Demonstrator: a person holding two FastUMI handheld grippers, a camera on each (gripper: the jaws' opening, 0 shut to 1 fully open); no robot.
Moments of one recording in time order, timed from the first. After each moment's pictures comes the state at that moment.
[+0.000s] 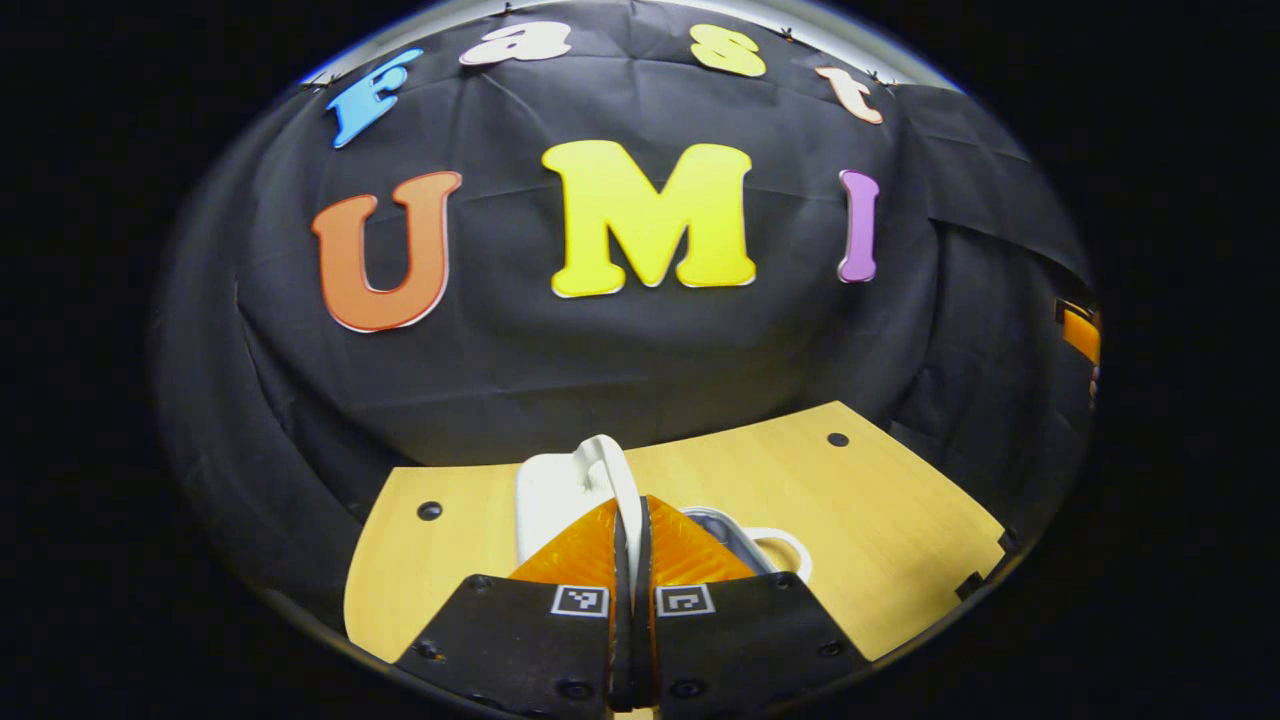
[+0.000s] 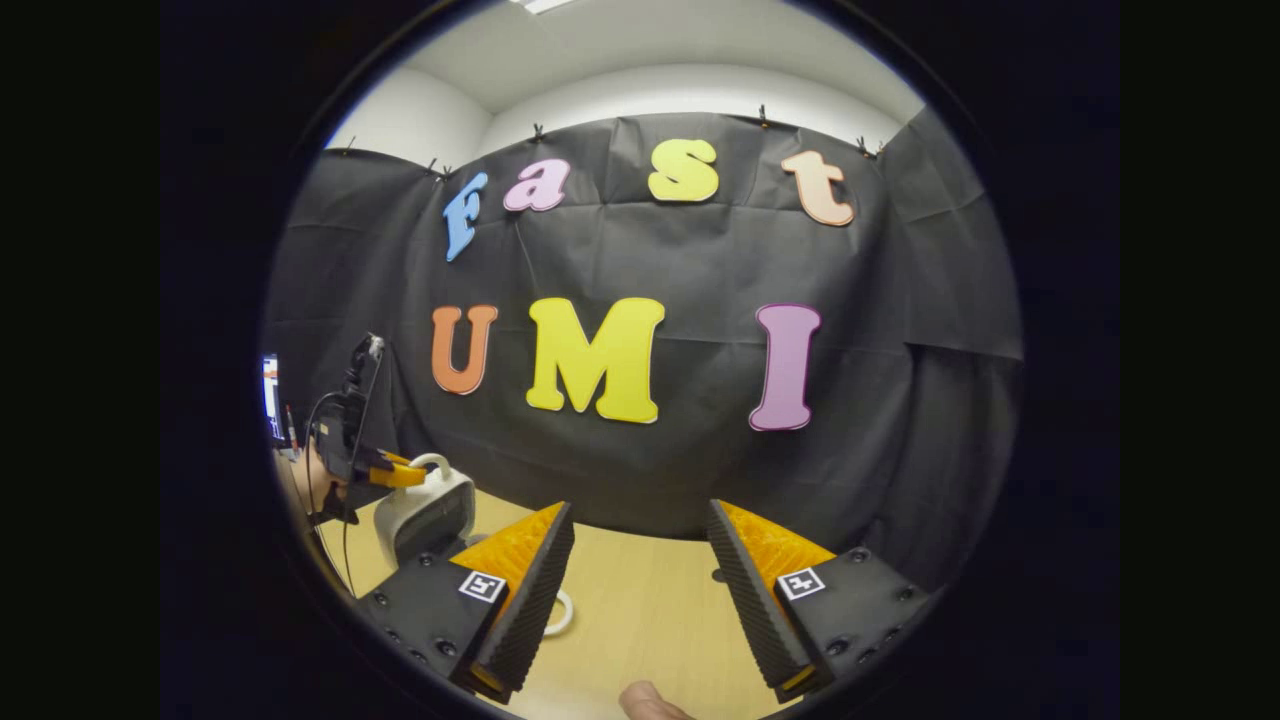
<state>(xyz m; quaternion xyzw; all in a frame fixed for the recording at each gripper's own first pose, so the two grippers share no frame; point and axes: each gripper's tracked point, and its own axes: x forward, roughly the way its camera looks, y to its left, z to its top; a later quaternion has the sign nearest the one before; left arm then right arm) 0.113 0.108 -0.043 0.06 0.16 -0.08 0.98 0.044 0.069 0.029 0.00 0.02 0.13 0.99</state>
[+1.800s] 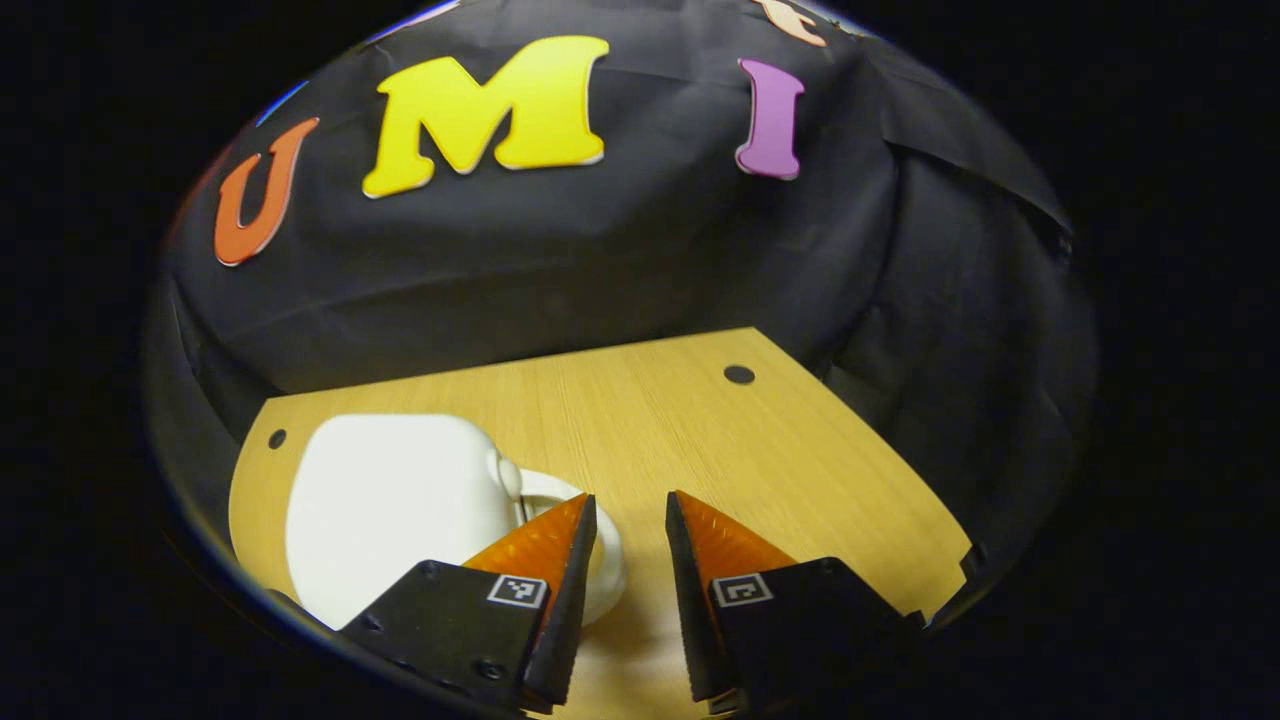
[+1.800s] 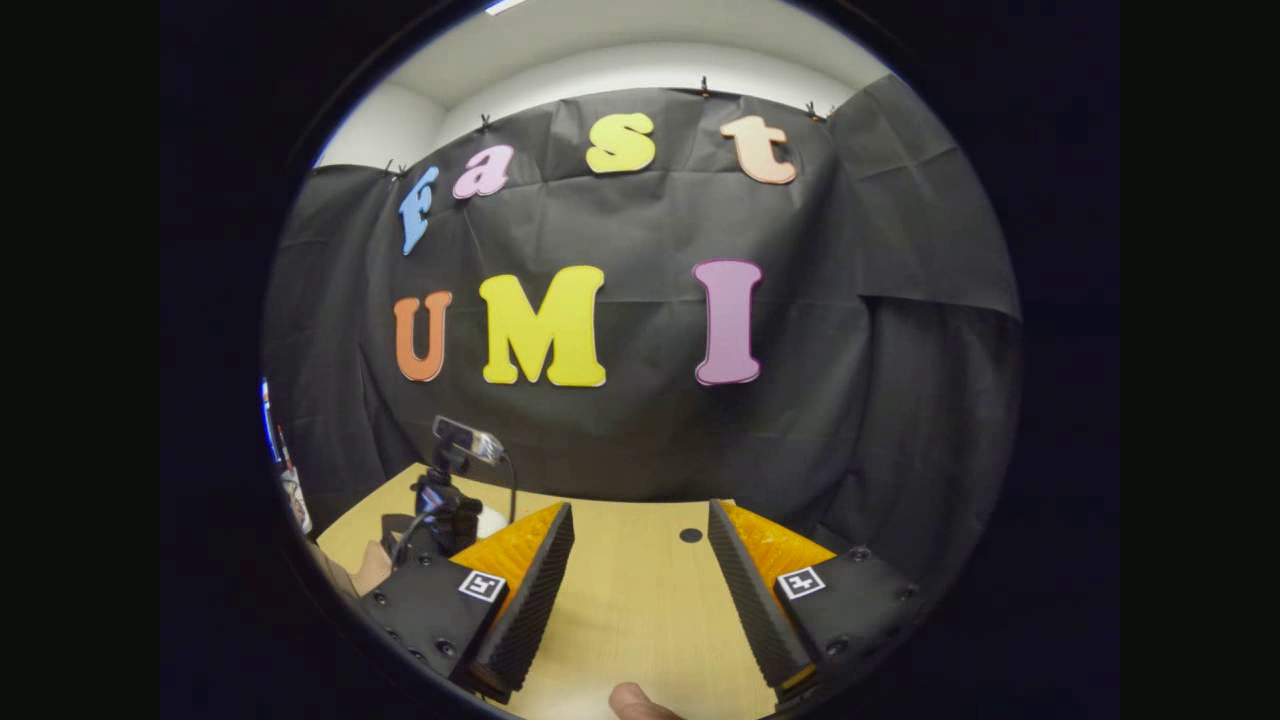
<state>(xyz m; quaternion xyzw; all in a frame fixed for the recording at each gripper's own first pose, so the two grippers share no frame) 0.139 -0.084 -0.136 0.03 0.21 -0.10 0.97 0.029 0.002 0.011 0.03 0.07 0.07 0.99</state>
